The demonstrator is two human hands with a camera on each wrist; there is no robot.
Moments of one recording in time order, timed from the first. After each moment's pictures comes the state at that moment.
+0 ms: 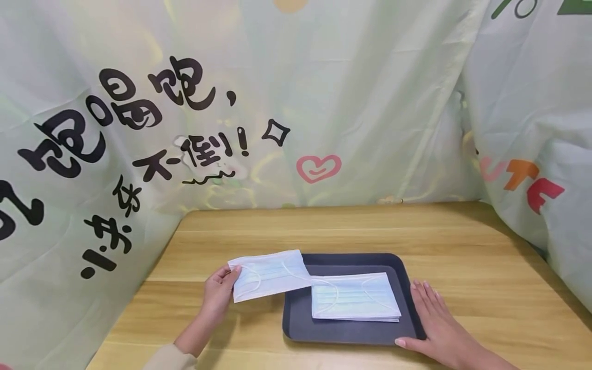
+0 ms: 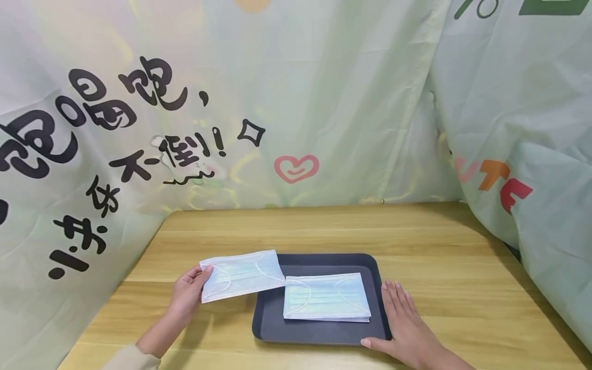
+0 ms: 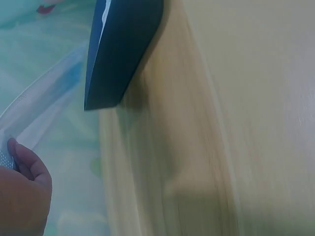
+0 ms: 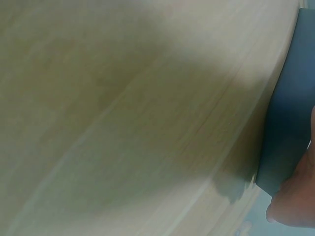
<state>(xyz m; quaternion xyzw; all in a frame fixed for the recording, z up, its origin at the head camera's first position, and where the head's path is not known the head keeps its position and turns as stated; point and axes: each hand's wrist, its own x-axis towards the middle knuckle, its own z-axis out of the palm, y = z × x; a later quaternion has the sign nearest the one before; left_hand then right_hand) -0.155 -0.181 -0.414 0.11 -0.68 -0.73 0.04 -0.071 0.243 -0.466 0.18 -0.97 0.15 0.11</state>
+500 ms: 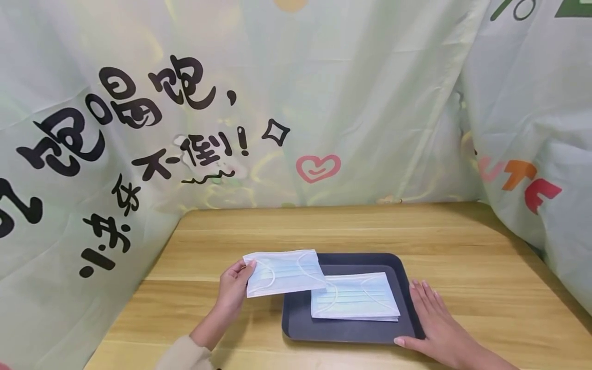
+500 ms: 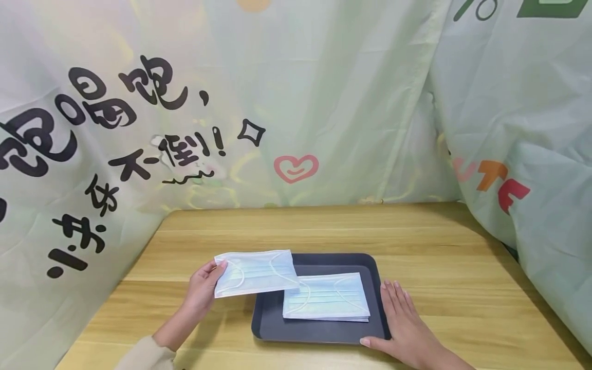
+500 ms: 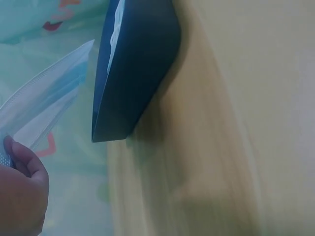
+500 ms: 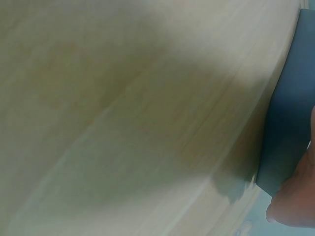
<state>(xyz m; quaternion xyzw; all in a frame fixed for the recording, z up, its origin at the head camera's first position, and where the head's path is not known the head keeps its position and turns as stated) -0.162 -0.151 -0.412 0.10 -0.66 -0.75 0.02 -0.070 0.243 -0.466 0.18 -0.96 0.14 0.13</state>
